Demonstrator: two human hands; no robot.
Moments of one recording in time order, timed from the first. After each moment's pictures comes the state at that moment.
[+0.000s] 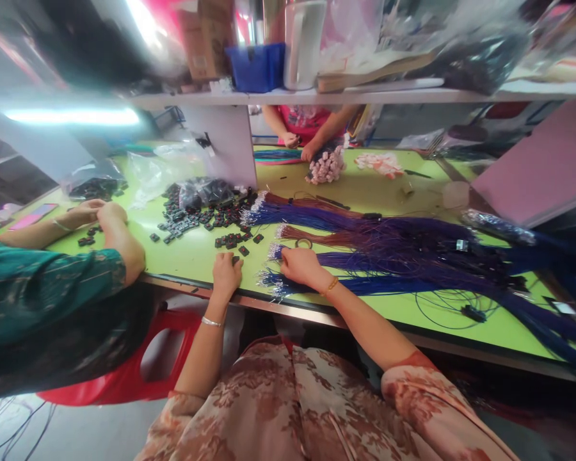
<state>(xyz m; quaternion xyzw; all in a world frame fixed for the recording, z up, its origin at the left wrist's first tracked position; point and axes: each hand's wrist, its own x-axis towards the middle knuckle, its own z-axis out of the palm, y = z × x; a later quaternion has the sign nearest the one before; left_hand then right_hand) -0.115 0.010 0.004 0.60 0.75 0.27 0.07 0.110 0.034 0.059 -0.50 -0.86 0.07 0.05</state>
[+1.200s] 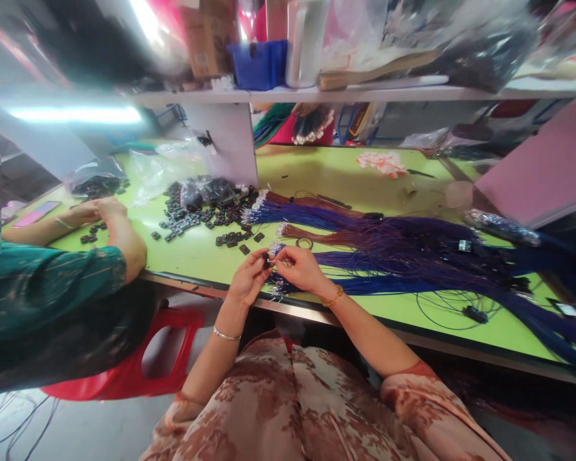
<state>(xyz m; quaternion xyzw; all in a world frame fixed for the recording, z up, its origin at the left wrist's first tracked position) -0.047 -0.019 0.040 0.25 0.36 0.59 0.67 0.113 0.011 0.062 -0.39 -0.79 0.29 0.38</state>
